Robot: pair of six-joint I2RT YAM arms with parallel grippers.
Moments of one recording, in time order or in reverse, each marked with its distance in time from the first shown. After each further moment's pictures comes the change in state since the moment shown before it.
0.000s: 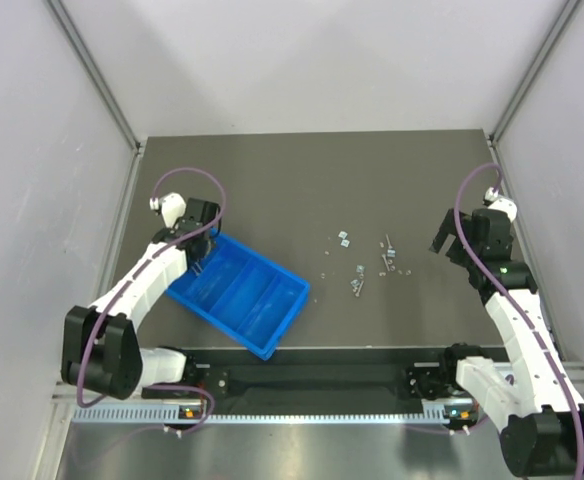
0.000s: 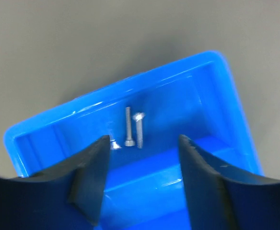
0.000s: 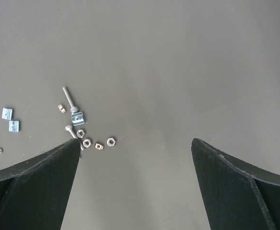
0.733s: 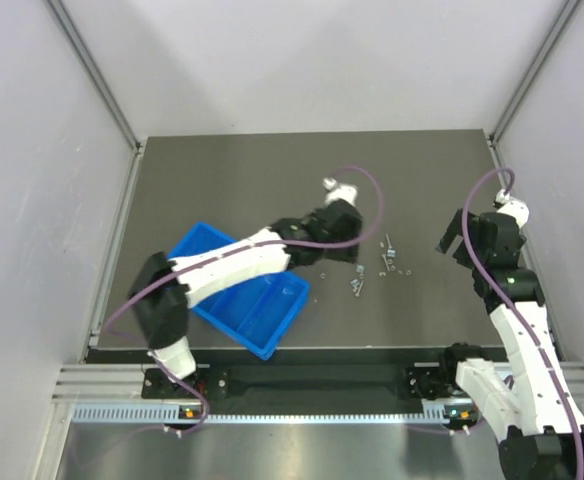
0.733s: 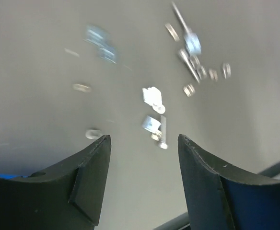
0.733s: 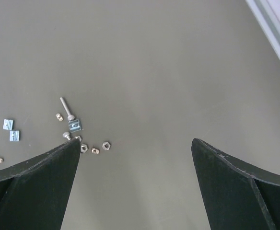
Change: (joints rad) left arm -0.729 0.405 0.561 0.081 0.306 0.154; right arm -0.004 -0.075 0.021 -0.043 0.060 0.005
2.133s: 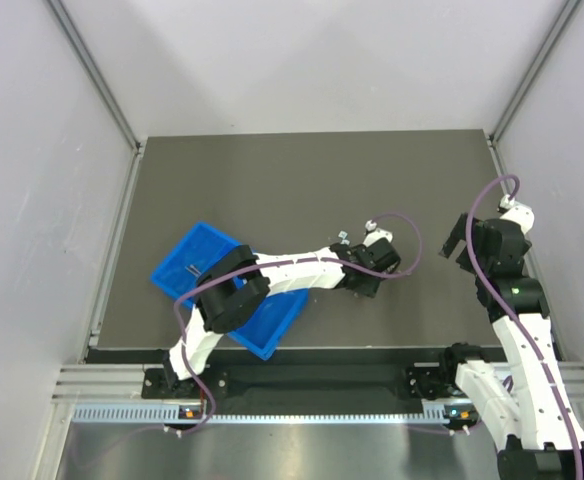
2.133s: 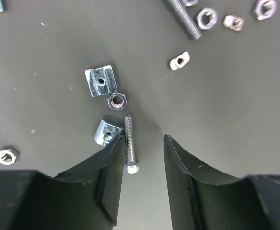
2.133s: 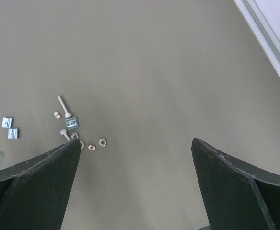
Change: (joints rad) left arm -0.133 0.420 0.151 0.001 0.052 -0.035; right arm -0.001 -0.072 -0.001 -0.047 0.017 -0.008
